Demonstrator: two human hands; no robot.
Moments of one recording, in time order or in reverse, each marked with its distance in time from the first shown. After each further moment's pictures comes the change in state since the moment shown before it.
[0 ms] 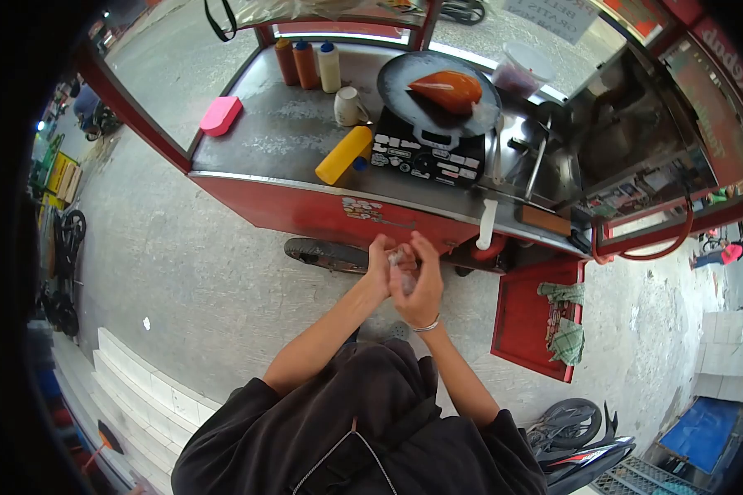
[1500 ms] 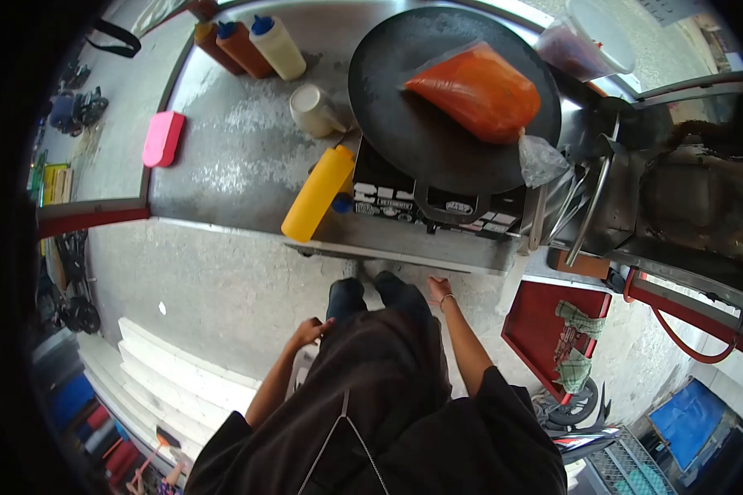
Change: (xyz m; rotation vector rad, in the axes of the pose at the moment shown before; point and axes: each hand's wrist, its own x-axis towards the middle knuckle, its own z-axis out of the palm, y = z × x) left_hand -0.014 0.122 -0.263 1.570 0.665 -0.367; right_hand -0.130 0.408 0.057 0.170 -0.201 1.953
